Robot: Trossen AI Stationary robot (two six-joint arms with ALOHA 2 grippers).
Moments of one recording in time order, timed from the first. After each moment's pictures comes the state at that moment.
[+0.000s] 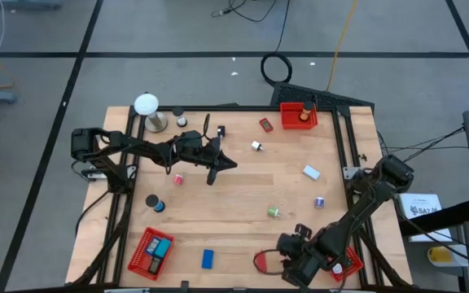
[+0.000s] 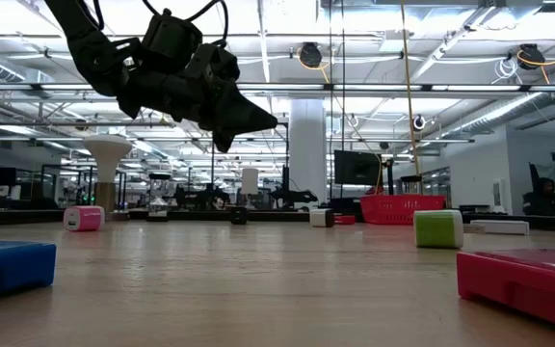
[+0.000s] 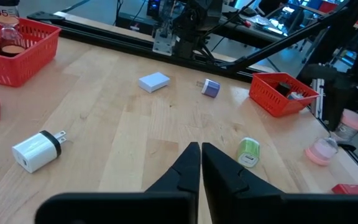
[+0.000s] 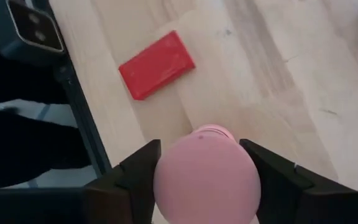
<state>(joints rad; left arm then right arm) 0.25 1.60 0.64 0.70 0.39 -0.16 0.80 1.77 1.29 -0.71 0.21 1.21</state>
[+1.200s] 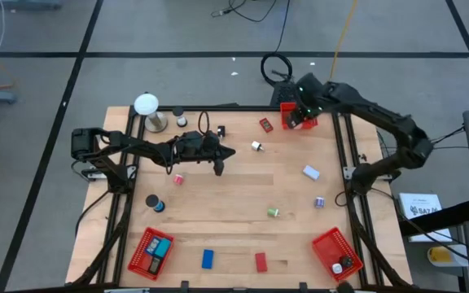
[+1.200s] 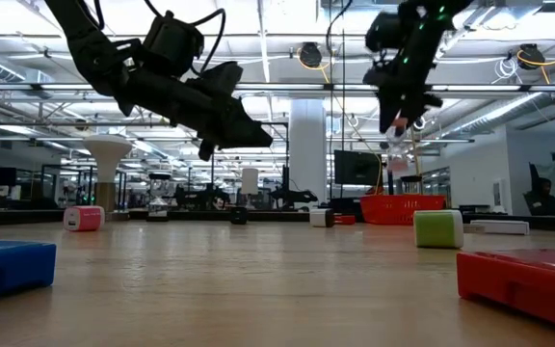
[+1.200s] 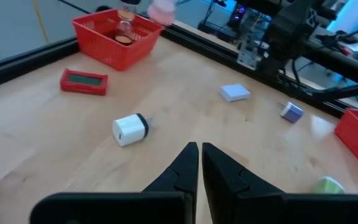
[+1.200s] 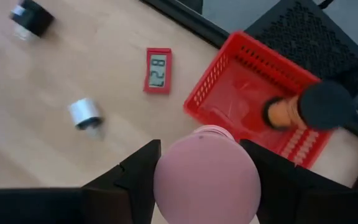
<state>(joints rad) 0.24 1.60 0.64 0.66 0.05 -0.31 -0.71 1.42 1.29 -0.94 0.05 0.27</state>
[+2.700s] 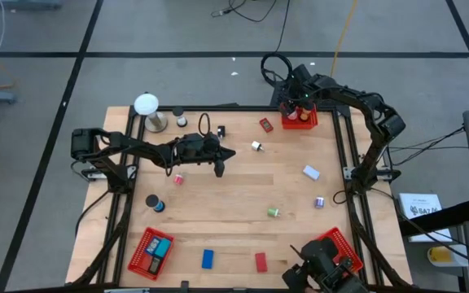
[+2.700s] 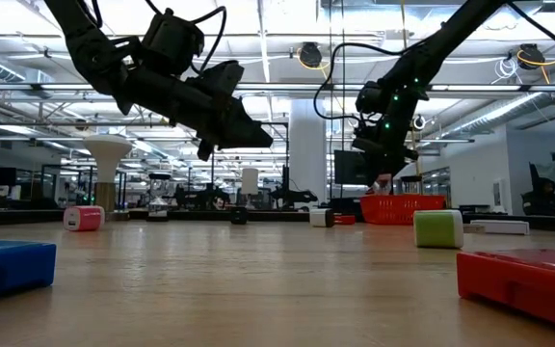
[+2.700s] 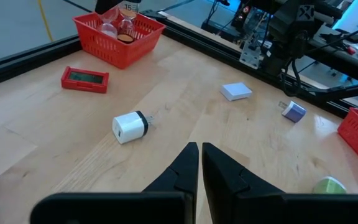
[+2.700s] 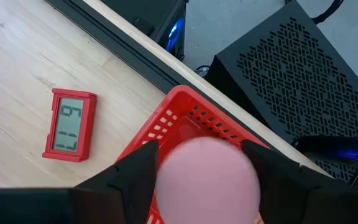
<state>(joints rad) 0.22 1.60 0.64 0.65 0.01 -0.31 -0.94 1.77 1.29 -0.61 -0.03 -0.02</state>
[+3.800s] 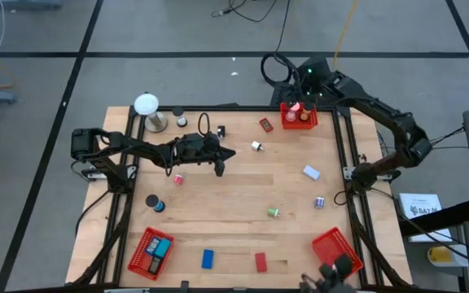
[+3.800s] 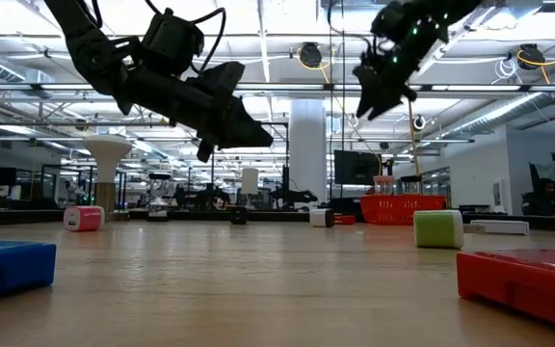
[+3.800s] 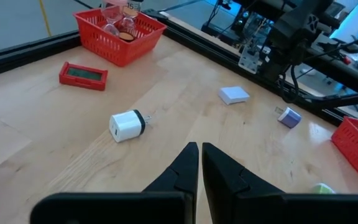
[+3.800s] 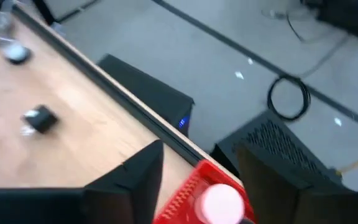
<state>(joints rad) 0.22 1.60 0.64 0.66 0.02 -0.37 -0.82 1.42 1.29 -0.55 0.04 0.02</state>
